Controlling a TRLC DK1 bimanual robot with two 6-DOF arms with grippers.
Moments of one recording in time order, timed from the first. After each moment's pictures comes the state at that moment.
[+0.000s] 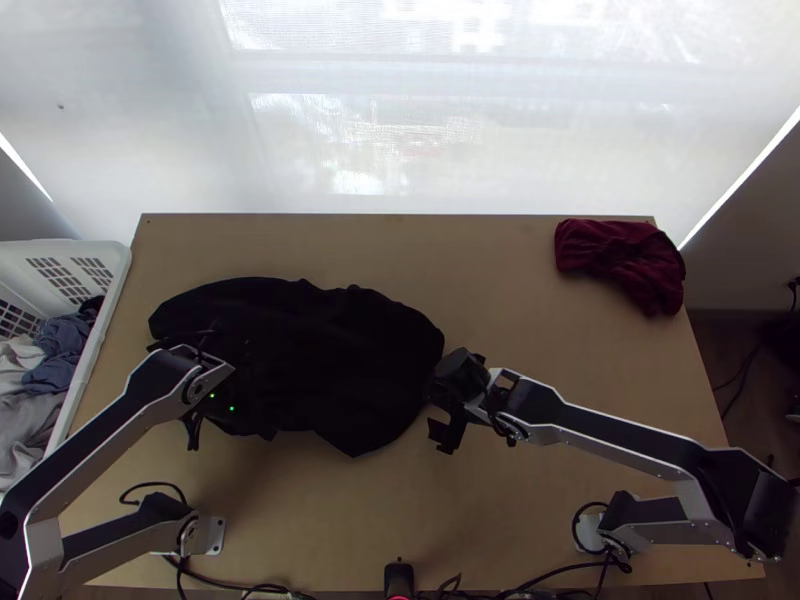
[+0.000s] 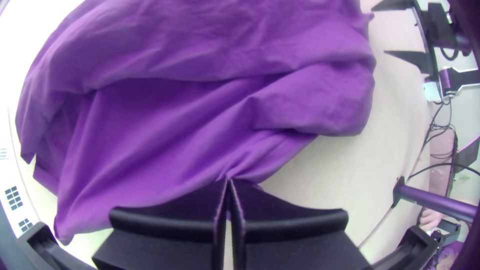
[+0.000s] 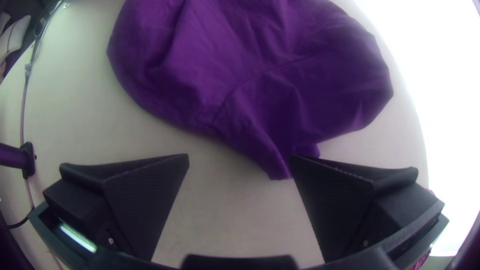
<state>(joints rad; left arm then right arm) -0.35 1.19 0.83 -0.98 0.12 0.21 0.95 1.49 0.86 -0.35 0.06 -0.32</state>
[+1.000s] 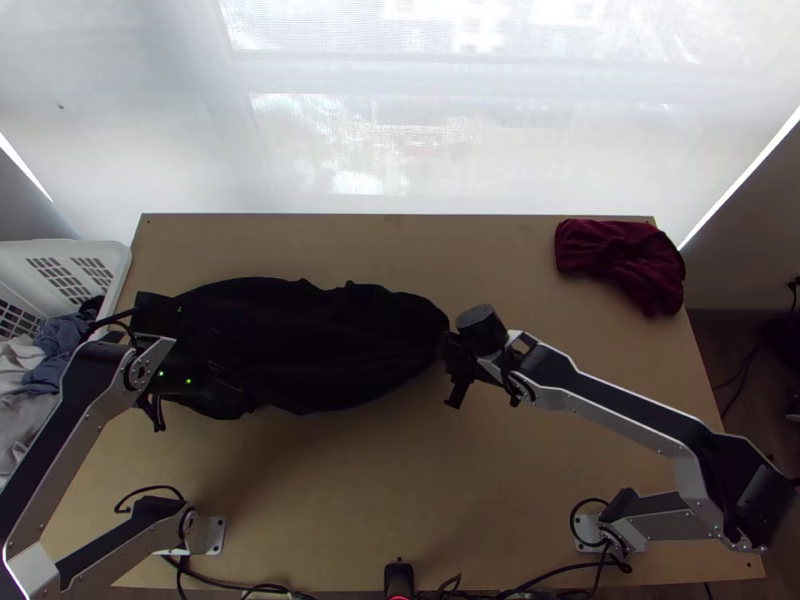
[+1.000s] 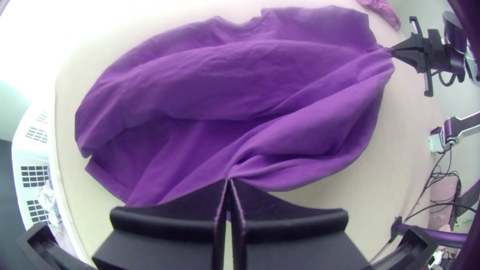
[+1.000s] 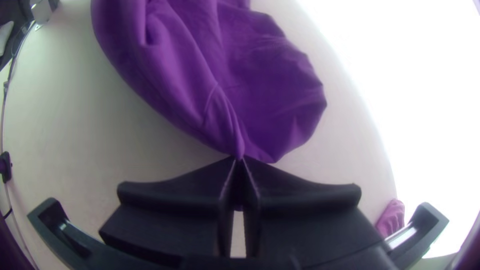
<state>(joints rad) -0.09 1.09 0.96 -1.00 0.12 0.28 0.76 1.51 0.96 -0.29 0.06 -0.50</state>
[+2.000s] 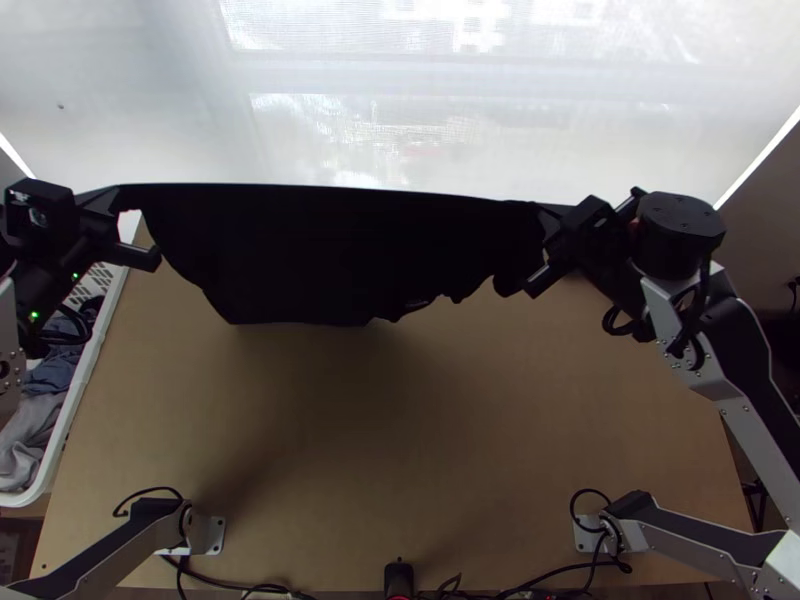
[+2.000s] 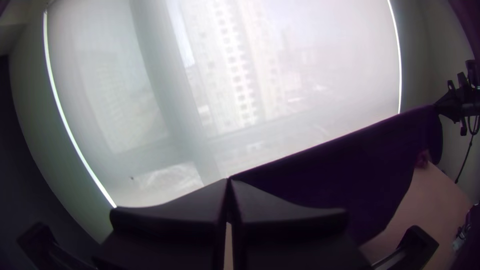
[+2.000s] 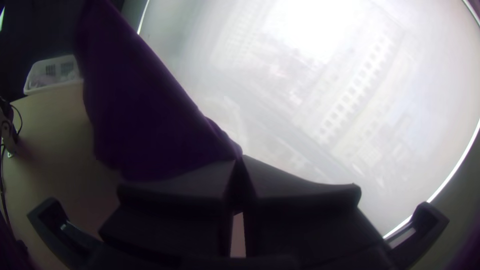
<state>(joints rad) 0.01 1.08 1.61 -0.68 0.01 0.28 0.47 1.23 1.47 -0.49 0.05 -0.45</state>
